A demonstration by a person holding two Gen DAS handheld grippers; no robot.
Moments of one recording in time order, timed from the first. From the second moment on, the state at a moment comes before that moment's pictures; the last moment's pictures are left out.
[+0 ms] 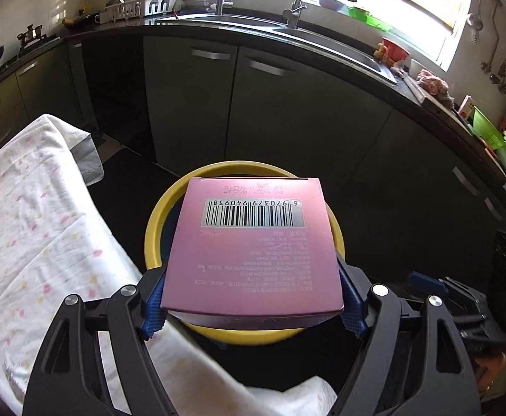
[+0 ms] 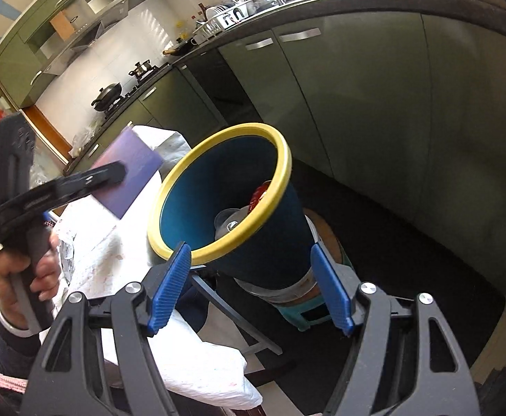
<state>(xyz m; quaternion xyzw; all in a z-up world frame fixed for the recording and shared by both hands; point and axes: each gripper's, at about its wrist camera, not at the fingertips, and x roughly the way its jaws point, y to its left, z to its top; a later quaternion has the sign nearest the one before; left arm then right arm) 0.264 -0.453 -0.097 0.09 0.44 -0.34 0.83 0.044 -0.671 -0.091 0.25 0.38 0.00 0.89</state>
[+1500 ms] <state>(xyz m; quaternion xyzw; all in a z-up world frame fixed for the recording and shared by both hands) 0.078 -0.004 -0.038 -0.13 0.30 -0.04 0.94 0.091 -0.460 -0.018 0.08 0.40 0.16 0.90</state>
